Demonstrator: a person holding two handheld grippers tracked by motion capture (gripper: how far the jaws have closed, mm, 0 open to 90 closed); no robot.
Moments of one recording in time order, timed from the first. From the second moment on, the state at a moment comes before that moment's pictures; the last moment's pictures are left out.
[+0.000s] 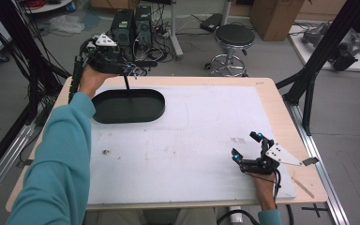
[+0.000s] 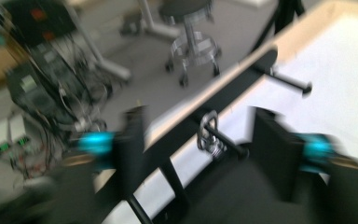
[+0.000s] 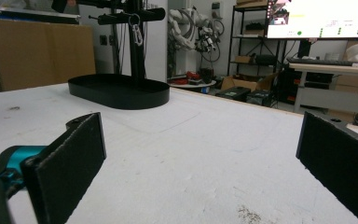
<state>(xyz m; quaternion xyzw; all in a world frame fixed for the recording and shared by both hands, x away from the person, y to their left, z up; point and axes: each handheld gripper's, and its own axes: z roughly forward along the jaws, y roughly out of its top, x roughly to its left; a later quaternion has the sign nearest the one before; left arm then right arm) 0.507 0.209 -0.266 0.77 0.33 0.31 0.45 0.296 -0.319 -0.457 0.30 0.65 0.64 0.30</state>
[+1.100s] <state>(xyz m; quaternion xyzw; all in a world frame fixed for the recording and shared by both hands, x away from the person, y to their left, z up) 0.297 0.273 -0.388 0.68 0.24 0.29 0.63 0.296 -0.317 -0.457 0.30 0.65 0.63 0.31</state>
